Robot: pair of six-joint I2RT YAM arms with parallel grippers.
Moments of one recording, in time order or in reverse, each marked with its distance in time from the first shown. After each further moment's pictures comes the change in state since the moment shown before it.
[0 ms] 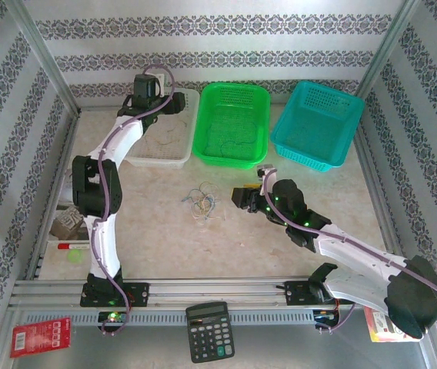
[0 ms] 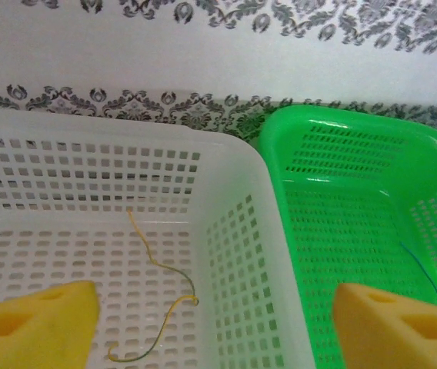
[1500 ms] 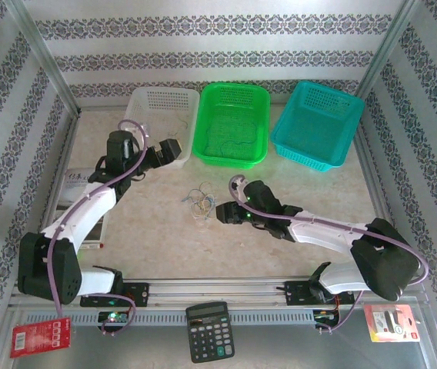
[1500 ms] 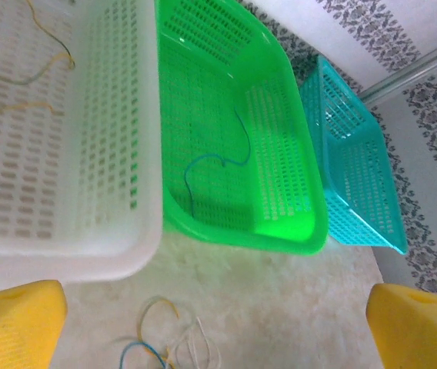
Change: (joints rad) left arm -0.045 -0.822 -1.004 0.234 0.280 -0.399; right arm 0.105 0.319 0.086 -0.071 -0.080 -0.031
